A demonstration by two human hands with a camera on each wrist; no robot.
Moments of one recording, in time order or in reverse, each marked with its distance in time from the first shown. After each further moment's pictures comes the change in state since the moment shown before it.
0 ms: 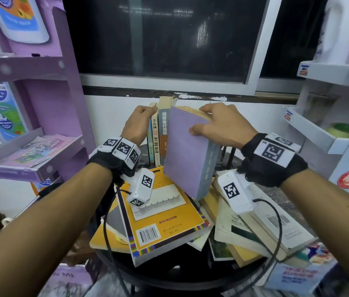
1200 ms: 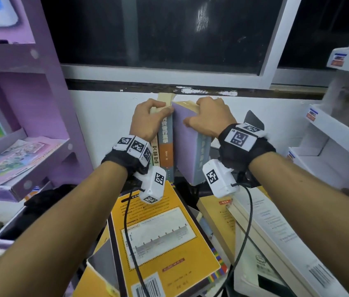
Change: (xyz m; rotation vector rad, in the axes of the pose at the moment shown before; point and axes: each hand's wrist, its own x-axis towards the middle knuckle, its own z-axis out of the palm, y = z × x) left_hand 0.104 -0.041 0.034 -0.023 0.056 0.135; right_hand 0.123 0.020 0.061 -0.125 0.007 0.140
